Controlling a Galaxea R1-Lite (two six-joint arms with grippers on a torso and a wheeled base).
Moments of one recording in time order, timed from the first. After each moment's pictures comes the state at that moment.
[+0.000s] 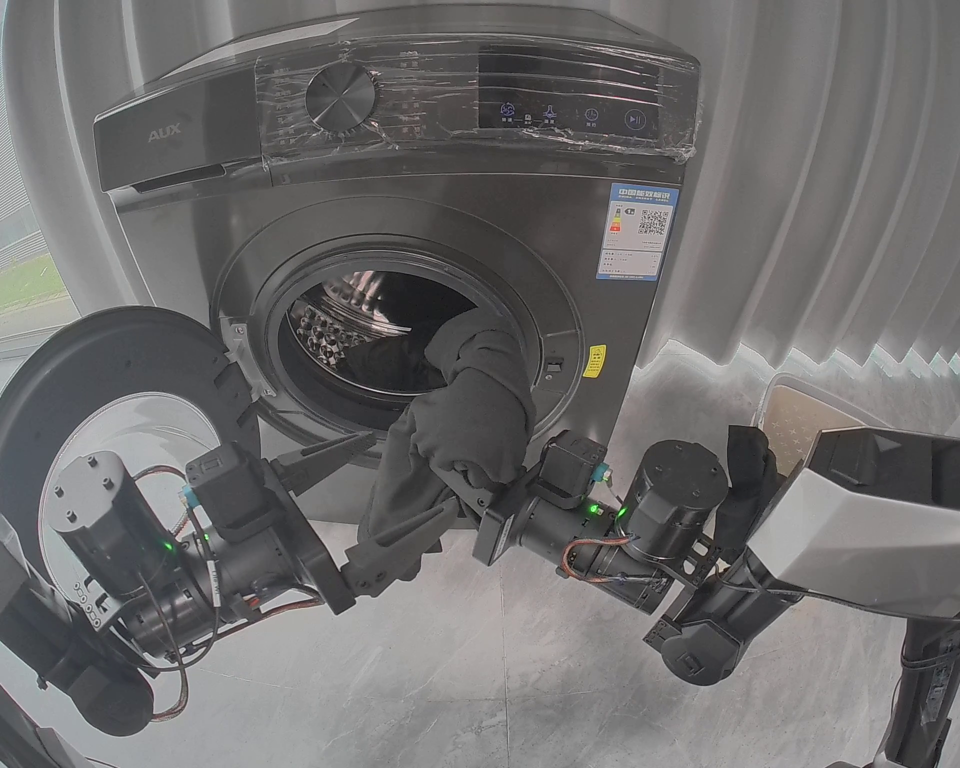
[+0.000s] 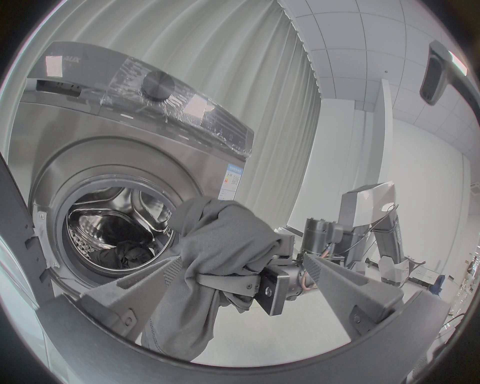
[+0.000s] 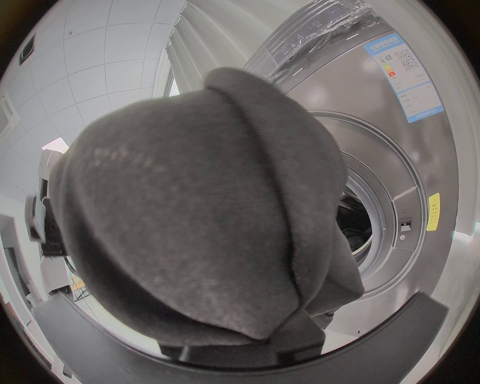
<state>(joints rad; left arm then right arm) -0.56 1.70 -0.28 -1.55 -0.33 -0.10 0.78 2.23 -0.86 -1.55 0.18 0.18</state>
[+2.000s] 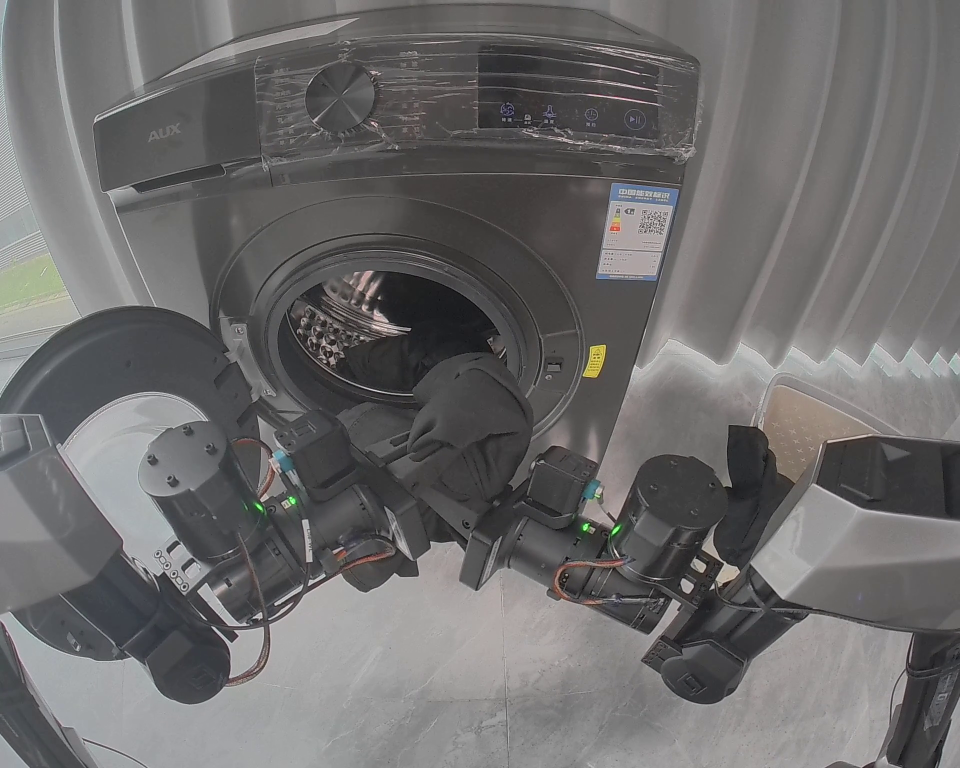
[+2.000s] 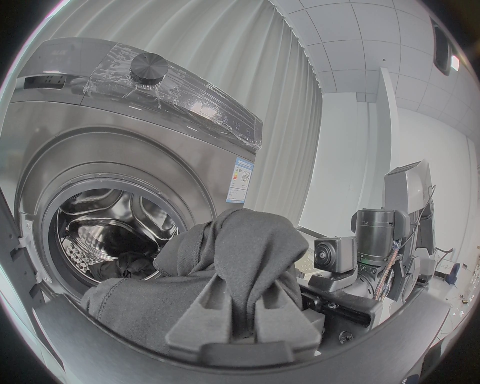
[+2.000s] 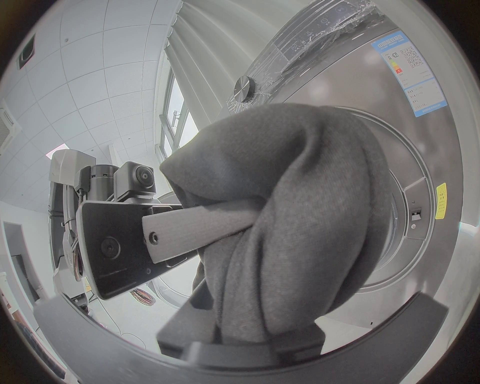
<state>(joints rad) -0.59 1.90 -0.50 -1.55 -0.24 -0.04 0.83 2.21 -0.83 -1.55 0.18 0.21</state>
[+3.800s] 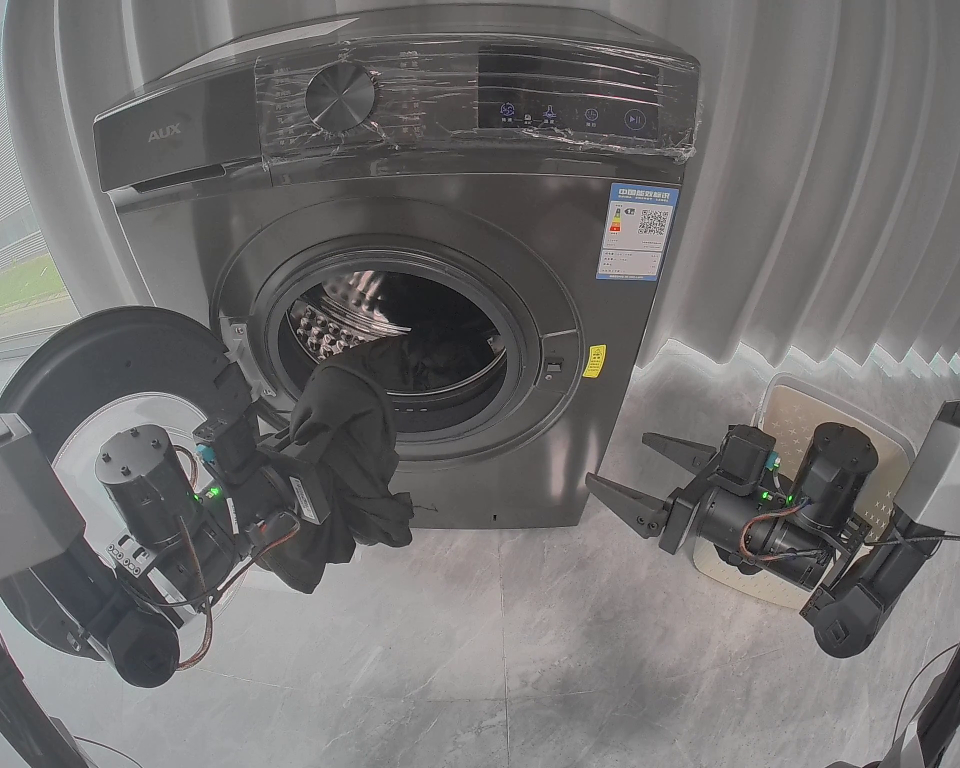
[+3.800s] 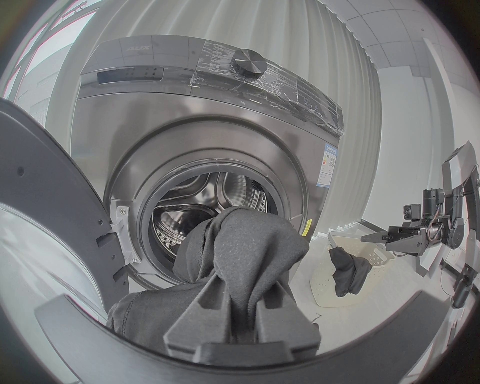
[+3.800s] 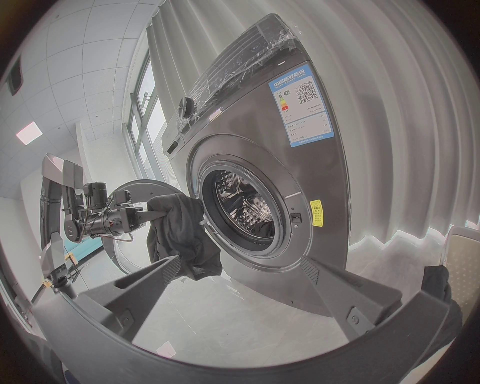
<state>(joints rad) -0.39 1.87 -0.38 -1.55 -0.01 -0.04 0.47 1.97 -0.44 -1.55 0.32 0.12</state>
